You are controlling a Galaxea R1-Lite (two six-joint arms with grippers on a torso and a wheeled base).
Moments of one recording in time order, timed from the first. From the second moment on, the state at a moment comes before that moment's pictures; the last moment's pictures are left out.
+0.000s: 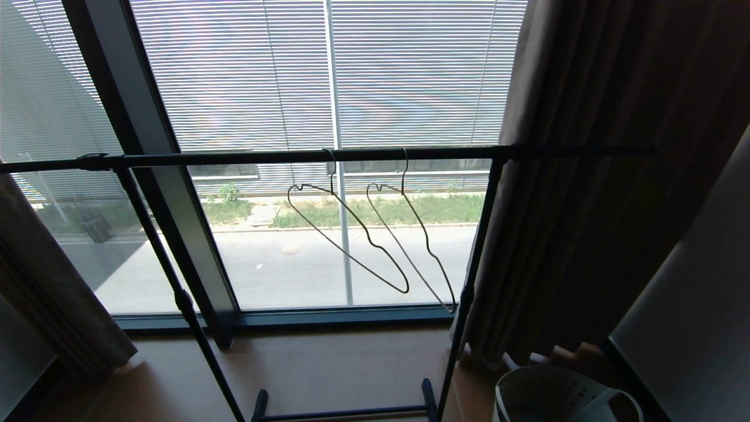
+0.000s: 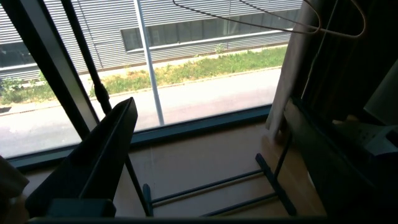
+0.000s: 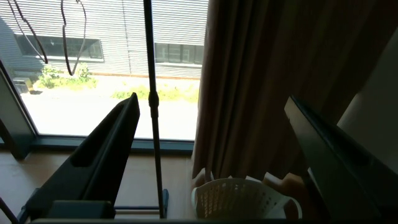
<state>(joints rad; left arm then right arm) 0.00 0.00 0.00 0.03 -0.21 0.06 0.00 0.01 0.00 -0.06 0.01 -0.02</state>
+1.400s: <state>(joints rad) 0.00 0.00 0.00 0.03 -0.22 0.08 0.00 0.01 0.00 -0.06 0.01 -0.03</state>
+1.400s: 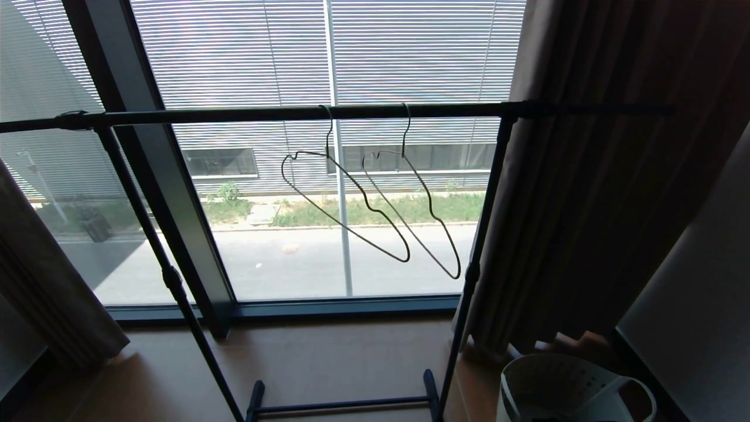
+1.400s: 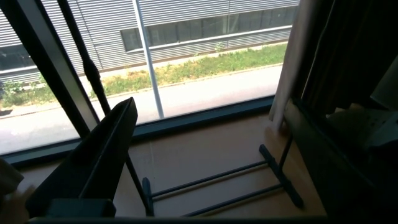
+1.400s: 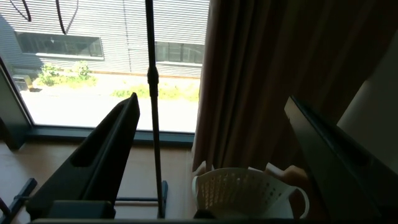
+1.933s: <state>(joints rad) 0.00 0.00 0.00 0.03 -0.22 0.08 0.00 0.01 0.00 -0.06 0.01 -0.03</state>
